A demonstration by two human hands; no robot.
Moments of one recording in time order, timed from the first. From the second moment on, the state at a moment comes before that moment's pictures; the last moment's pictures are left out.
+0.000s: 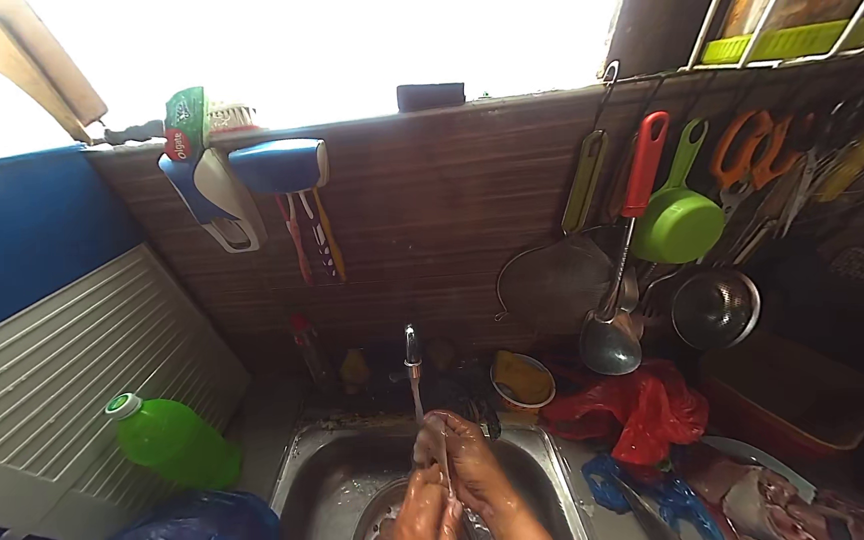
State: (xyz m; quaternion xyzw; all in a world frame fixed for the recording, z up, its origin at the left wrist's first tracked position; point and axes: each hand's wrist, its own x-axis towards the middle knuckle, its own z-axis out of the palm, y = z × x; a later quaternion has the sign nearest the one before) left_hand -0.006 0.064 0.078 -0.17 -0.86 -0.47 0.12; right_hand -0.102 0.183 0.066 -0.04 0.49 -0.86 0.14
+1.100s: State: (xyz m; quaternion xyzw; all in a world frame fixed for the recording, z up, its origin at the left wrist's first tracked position) left_hand -0.093 0.032 0.063 0.12 -0.79 -0.59 -0.11; right_hand -0.107 0.220 0.077 -0.05 0.34 -0.92 0.20
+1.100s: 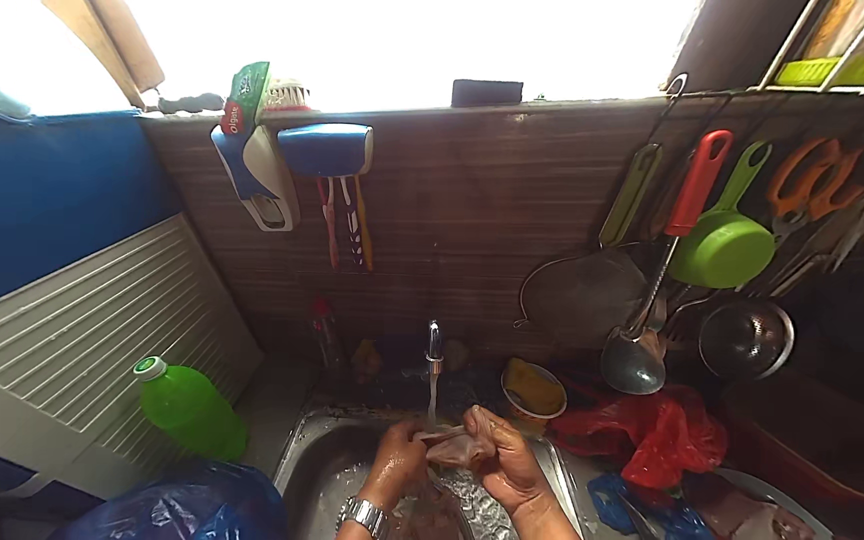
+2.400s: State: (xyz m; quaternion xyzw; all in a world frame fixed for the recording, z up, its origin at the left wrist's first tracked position) left_hand -0.094 0.033 0.101 0.15 -0.90 -0.39 -0.07; right_hand -0.117 0.173 0.098 0.00 0.76 -0.64 0.12
